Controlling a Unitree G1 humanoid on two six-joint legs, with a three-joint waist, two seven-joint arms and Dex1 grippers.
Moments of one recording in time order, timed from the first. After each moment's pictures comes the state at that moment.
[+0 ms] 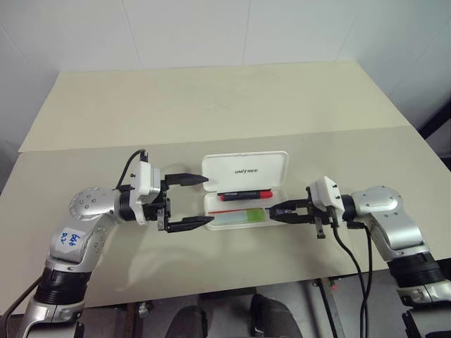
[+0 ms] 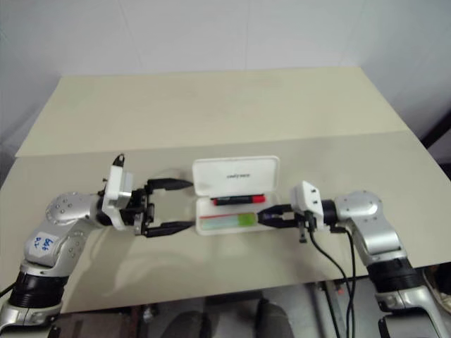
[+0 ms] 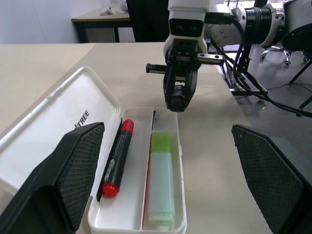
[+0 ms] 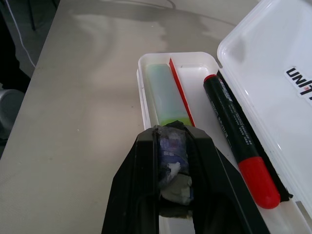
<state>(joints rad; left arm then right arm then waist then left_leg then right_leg) -0.29 0.64 0.05 -0.26 -0.55 0.28 -1.09 -0.45 -0.67 0.12 0.15 0.35 0.00 1.41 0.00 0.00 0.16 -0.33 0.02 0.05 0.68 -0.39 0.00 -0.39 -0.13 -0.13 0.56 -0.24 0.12</state>
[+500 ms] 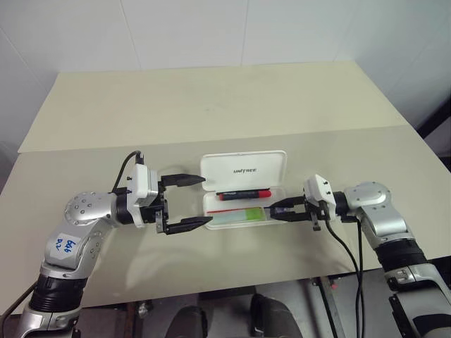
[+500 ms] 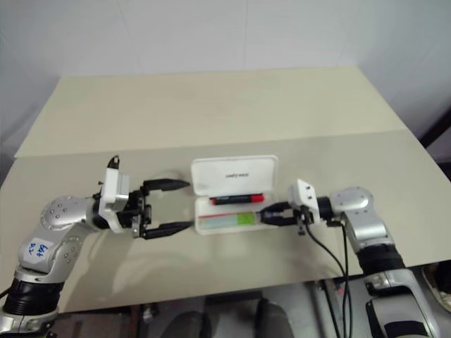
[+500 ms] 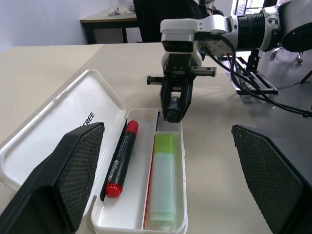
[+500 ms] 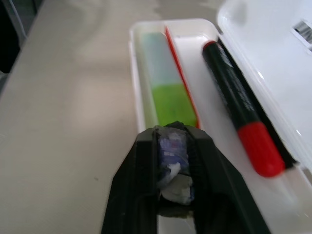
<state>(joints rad) -0.27 0.65 0.07 -0.30 -0.55 0.28 -1.06 -0.55 -0.62 0.15 0.42 0.27 -0.12 1.46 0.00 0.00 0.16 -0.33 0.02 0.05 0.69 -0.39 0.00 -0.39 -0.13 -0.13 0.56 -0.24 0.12</state>
